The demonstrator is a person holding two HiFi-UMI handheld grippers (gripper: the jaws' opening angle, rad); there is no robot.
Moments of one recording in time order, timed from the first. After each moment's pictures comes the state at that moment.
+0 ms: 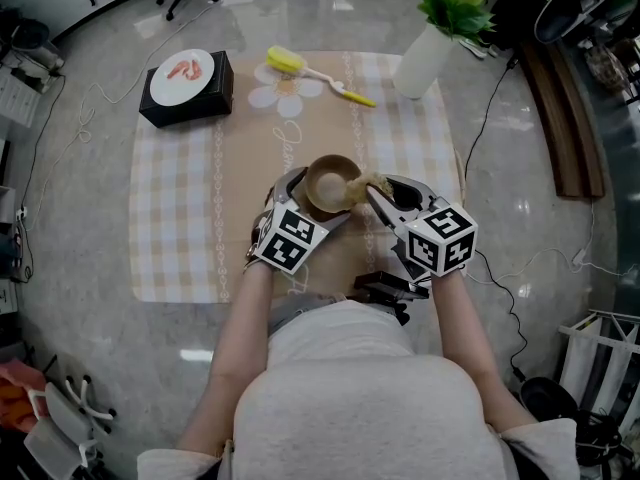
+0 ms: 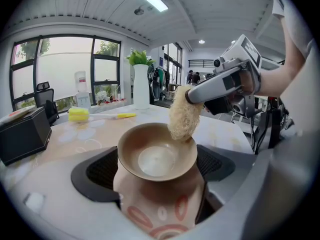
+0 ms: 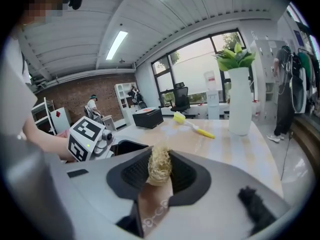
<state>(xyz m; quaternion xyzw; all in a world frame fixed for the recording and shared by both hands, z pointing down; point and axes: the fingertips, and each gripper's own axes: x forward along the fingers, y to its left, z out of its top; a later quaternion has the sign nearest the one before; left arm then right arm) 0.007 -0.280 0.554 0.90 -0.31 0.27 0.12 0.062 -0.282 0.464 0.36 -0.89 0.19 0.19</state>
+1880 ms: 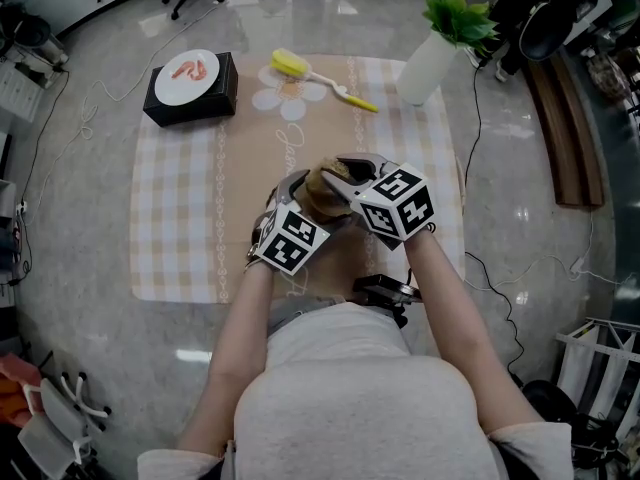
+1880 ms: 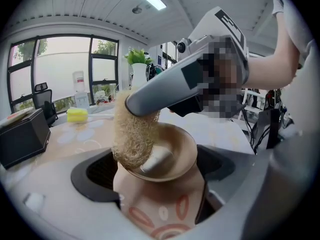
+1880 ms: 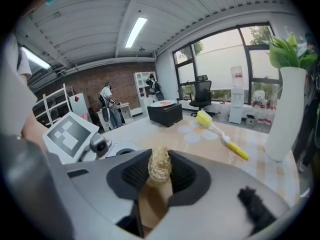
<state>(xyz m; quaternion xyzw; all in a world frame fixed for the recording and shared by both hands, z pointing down) 0.007 -0.281 0.555 0.90 -0.30 0.28 0.12 -0.025 -0.317 0.472 0.25 -0.92 0.15 0.25</state>
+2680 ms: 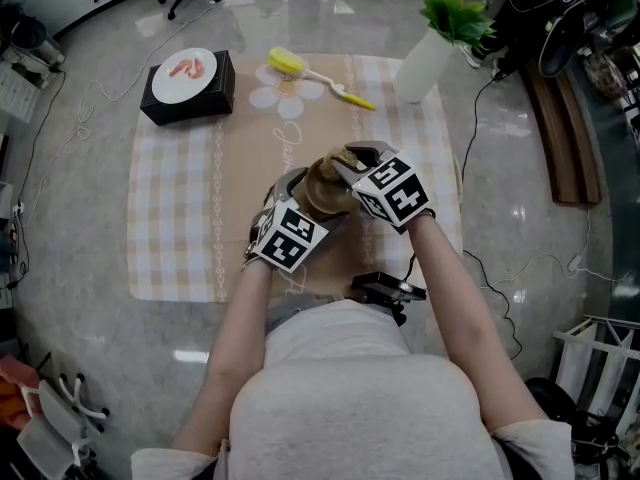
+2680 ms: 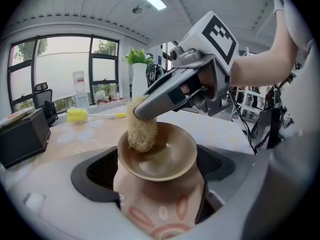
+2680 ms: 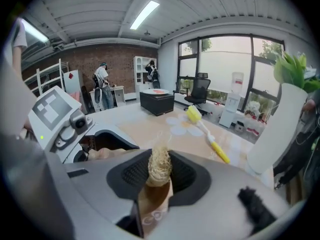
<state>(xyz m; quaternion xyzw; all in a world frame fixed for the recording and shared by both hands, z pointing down) 0.007 -0.280 0.555 0.90 -0.30 0.28 0.12 -0.002 -0.340 0.493 0.28 -0.90 0.09 0.34</state>
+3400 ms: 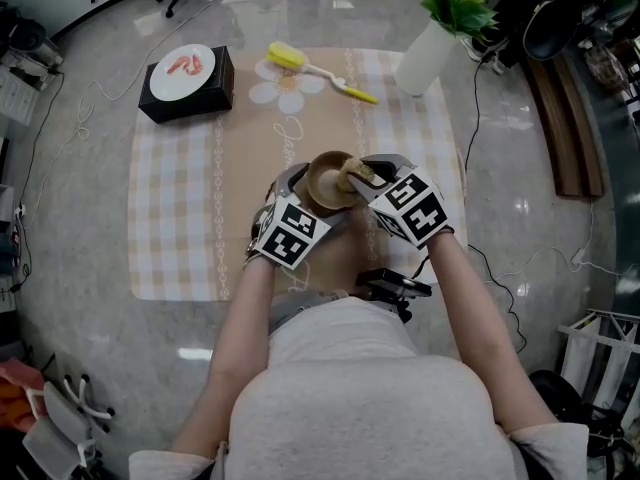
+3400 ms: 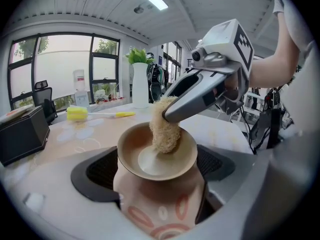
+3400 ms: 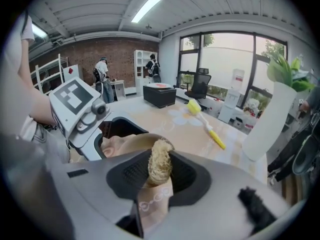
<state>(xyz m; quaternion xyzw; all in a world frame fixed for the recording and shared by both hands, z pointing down) 0.007 -0.281 0.555 0.90 -0.30 0.28 0.12 0.022 -0.303 0.496 0.27 -0.88 0.09 0.37</state>
